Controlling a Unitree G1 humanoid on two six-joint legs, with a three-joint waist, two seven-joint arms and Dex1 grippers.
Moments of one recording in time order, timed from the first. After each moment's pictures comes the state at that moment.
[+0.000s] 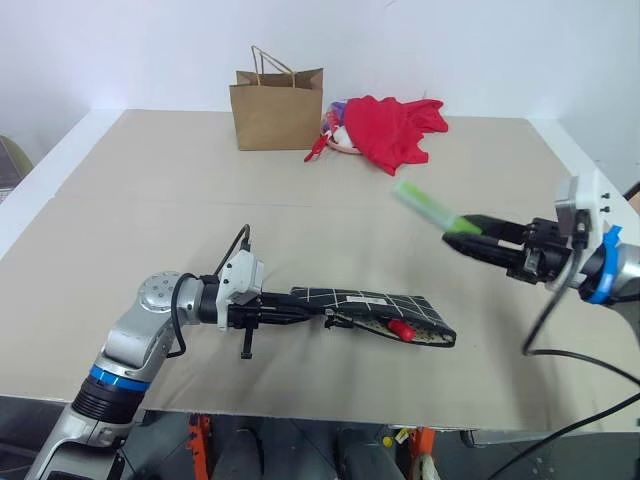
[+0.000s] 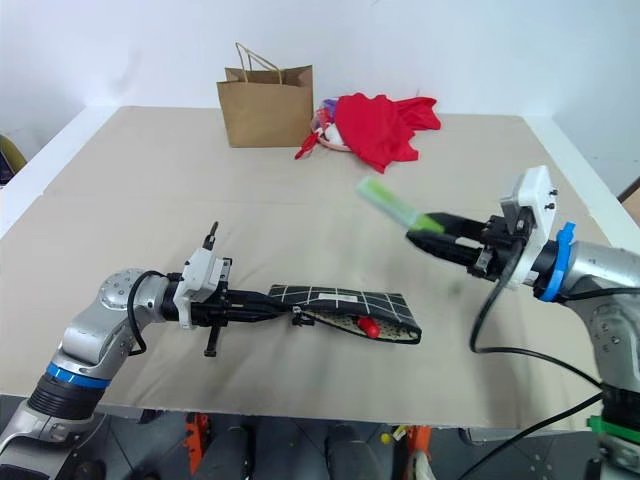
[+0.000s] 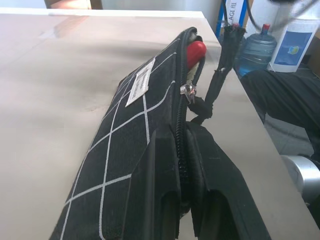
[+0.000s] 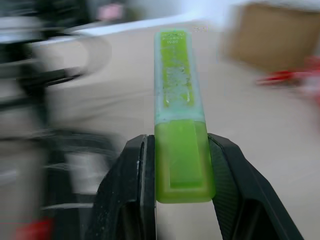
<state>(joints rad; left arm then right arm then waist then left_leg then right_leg) -0.39 0.54 -0.16 -0.13 -0.46 0.25 -1.28 -0.32 -1.03 -0.32 -0.40 0.89 0.79 1.12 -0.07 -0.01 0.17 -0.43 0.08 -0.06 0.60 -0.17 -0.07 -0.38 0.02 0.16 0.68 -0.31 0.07</state>
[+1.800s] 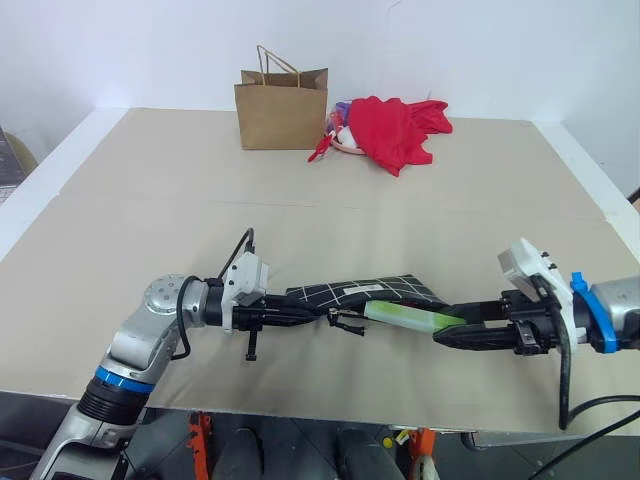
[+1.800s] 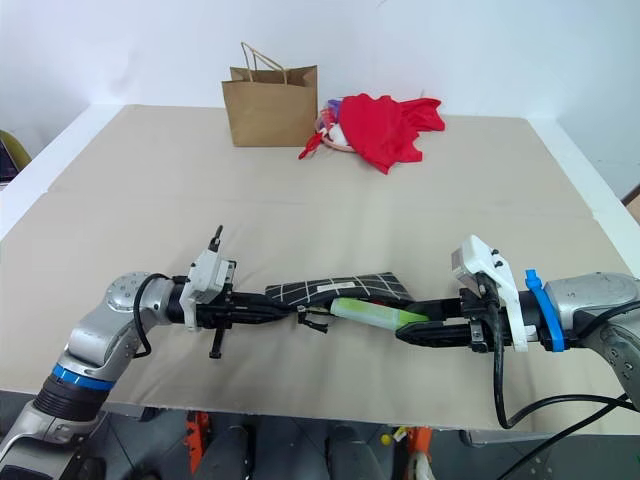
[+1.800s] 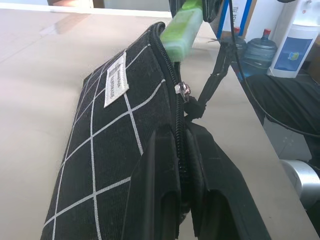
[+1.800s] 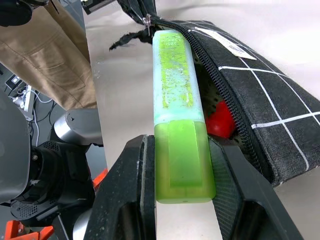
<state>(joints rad) -0.38 0.53 -0.18 -0.13 -0.46 0.26 -1.27 -0.14 -1.17 -0.24 -0.43 0.84 0.87 1.20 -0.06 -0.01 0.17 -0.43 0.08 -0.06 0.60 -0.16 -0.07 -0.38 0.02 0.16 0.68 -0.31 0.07</state>
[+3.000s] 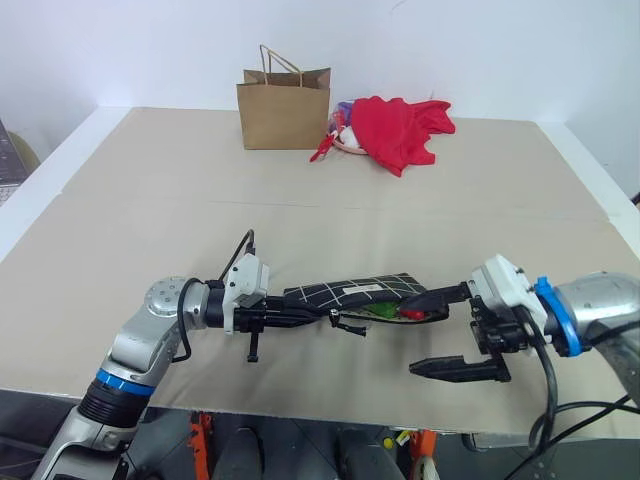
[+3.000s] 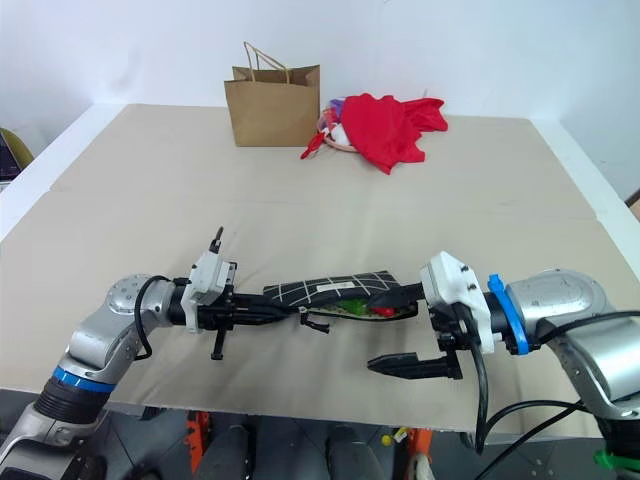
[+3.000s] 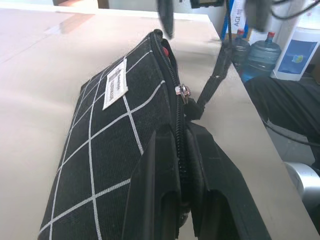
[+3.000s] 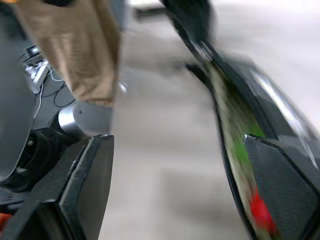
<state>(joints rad) -0.38 0.52 -0.18 -0.14 -0.46 0.26 -1.25 -0.17 -1.00 -0.12 -0.48 0.65 0.44 1.33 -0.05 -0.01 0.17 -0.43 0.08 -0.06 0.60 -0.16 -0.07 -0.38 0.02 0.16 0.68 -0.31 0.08</state>
